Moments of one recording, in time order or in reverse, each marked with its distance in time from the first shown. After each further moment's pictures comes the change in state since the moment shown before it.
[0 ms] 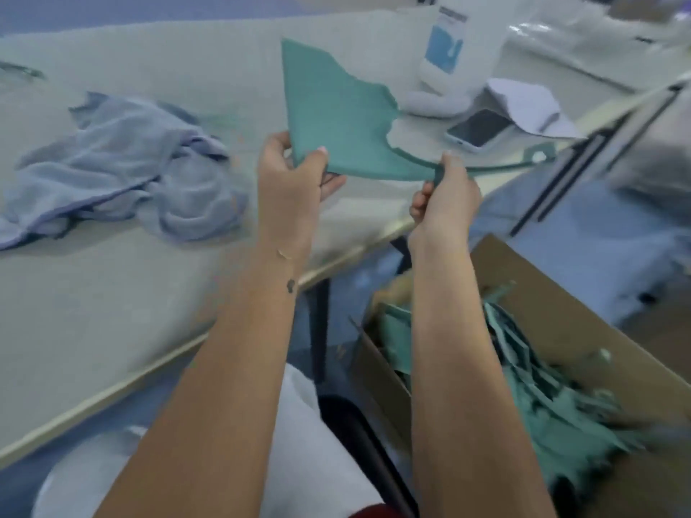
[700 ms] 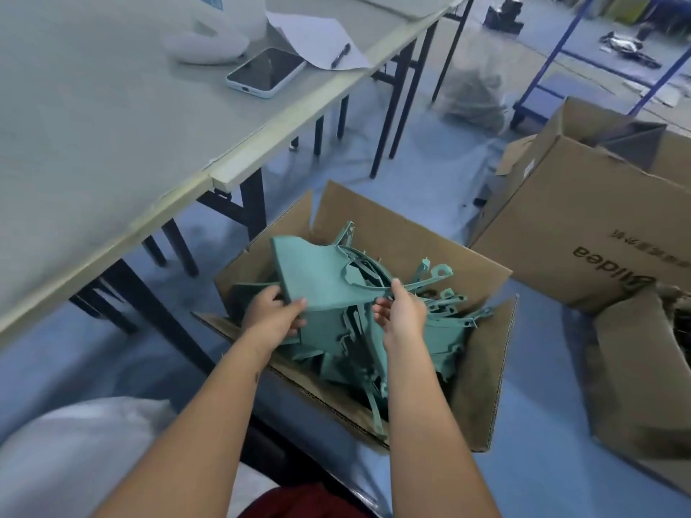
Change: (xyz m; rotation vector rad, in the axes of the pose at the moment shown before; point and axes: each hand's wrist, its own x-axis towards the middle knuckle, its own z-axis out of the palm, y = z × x) left_hand -0.124 -0.221 0.034 0.753 -0.538 -0.630; right_hand 0.027 0.068 -0.297 -0.078 0.555 0.294
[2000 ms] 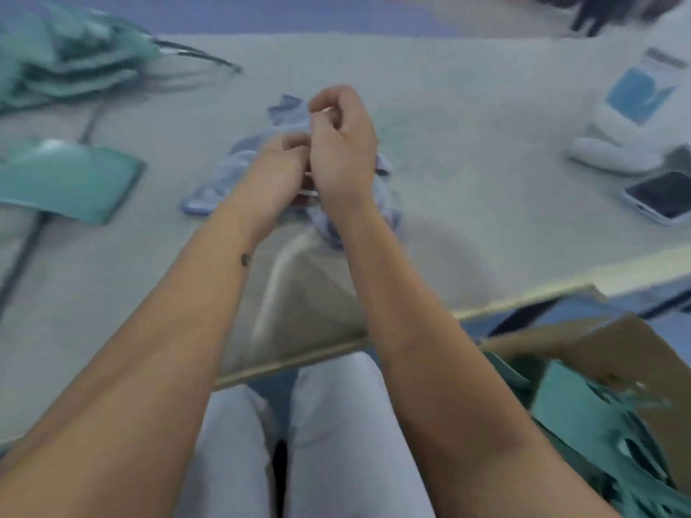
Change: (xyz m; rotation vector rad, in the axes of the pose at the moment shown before) left_hand -0.147 0.084 -0.365 -0.237 0.661 0.386; right_hand -0.389 0.080 0.345 -0.213 -1.260 -0.913
